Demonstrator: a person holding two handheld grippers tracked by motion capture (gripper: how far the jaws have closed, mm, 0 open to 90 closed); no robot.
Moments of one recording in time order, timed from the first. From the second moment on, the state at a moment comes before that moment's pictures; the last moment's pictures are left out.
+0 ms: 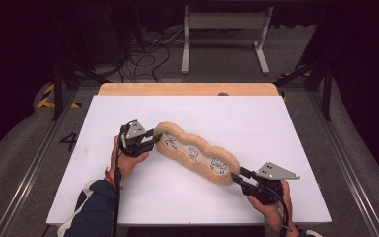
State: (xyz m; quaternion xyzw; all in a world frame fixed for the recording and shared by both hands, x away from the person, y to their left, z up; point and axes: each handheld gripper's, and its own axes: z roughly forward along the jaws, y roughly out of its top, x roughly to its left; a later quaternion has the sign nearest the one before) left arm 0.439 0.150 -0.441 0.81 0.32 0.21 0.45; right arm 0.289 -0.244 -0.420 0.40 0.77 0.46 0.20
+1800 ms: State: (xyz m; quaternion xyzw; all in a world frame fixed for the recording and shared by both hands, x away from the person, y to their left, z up) left arm 0.409 0.167 -0.443 0.80 0.34 0.18 0.46; right arm 0.321 -0.256 -0.427 0.42 0.76 0.45 0.22
